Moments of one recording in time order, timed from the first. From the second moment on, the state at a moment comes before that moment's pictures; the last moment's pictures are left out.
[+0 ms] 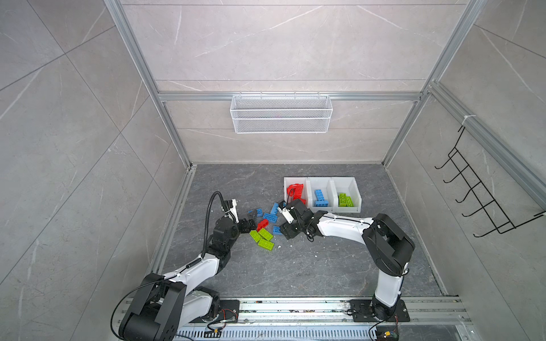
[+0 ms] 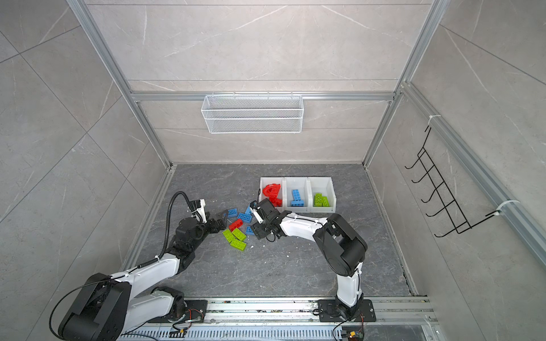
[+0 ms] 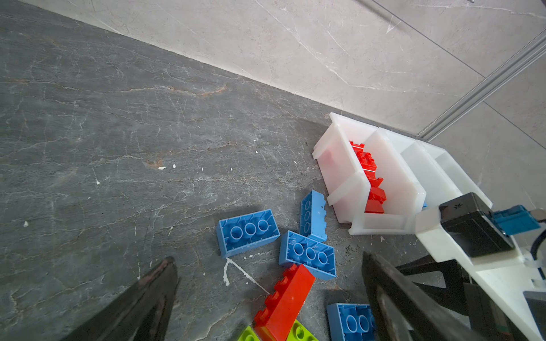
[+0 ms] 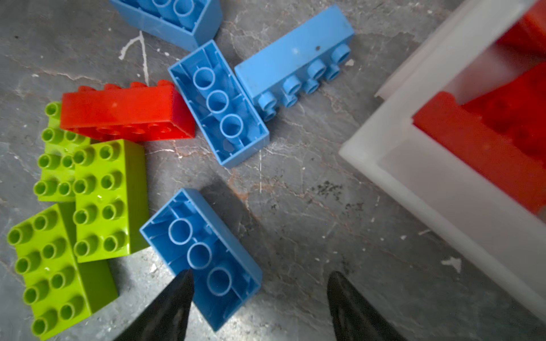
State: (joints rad) left arm -0.35 1.17 0.32 0.55 0.00 -0.41; right arm 0.78 1.89 1.16 -0.25 0.01 0.08
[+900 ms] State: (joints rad) left arm -0.35 1.14 0.32 0.54 -0.02 -0.39; right arm 0.75 1.86 1.12 -0.22 -0.17 0.02
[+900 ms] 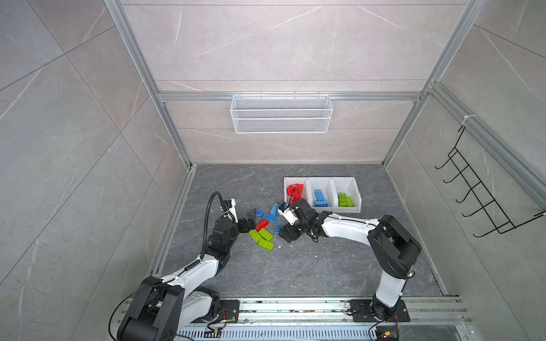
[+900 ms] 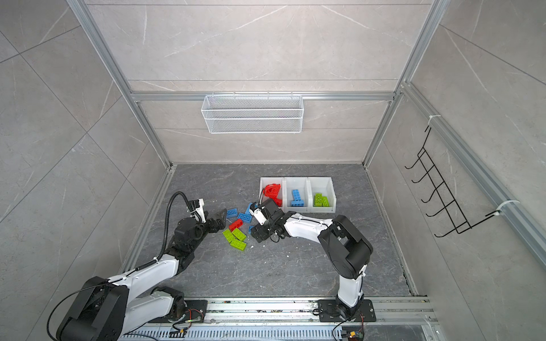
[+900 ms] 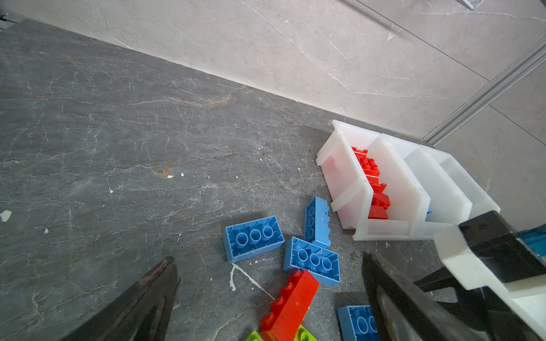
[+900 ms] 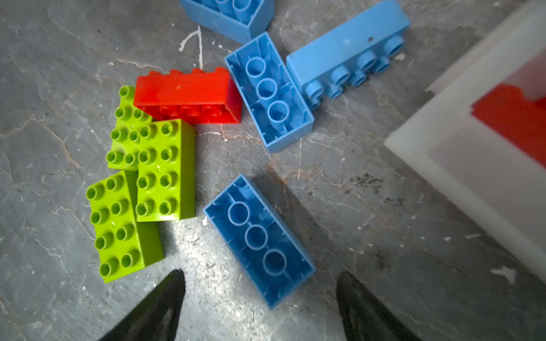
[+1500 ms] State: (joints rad) left arm -0.35 1.16 0.32 0.53 -0.04 -0.39; right arm 0.75 1.95 1.19 -0.28 -0.23 -0.05
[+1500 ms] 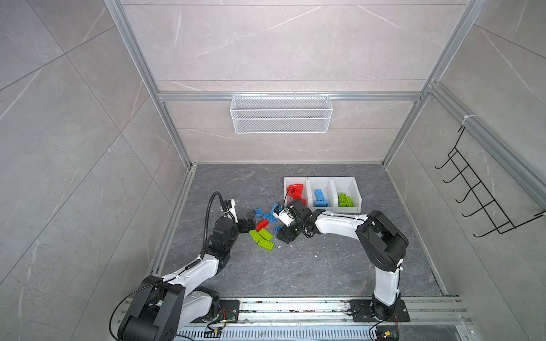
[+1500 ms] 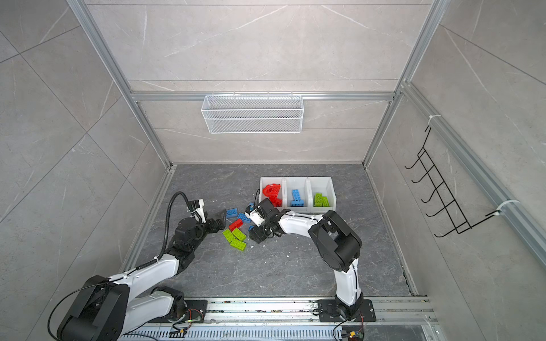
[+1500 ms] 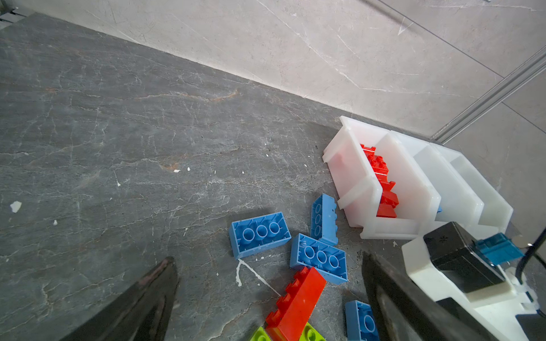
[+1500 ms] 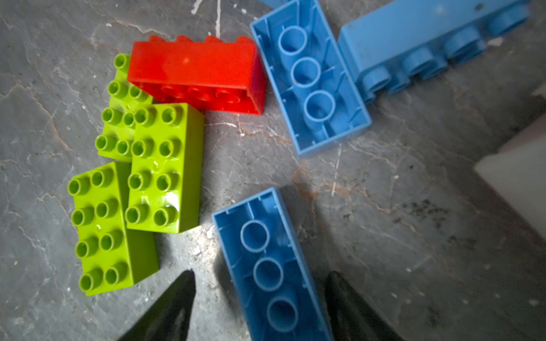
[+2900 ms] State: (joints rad) left arm -0.35 1.17 0.32 0.51 -0.04 -0.39; right arm 0.50 1.53 0.90 -0.08 -0.09 0.18
